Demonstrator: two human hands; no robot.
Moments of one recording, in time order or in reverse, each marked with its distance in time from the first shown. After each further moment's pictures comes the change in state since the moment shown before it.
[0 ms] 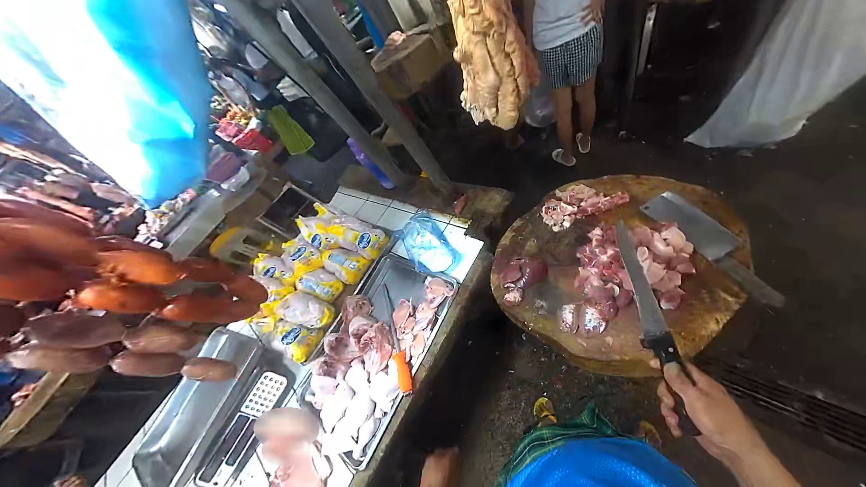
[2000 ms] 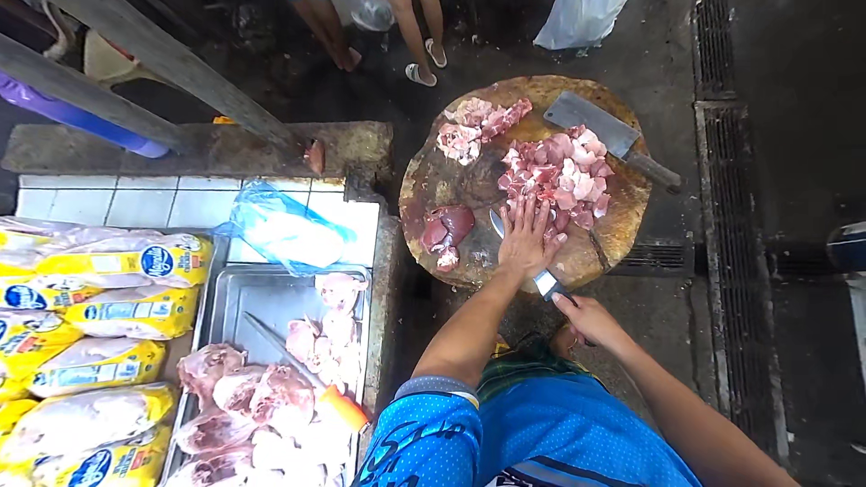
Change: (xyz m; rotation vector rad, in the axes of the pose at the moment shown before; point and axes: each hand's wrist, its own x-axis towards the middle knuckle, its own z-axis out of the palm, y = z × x) left_hand 0.040 0.359 0.257 0.808 -0.038 1.789; right_hand 0.049 0.049 0.094 -0.623 0.208 0.519
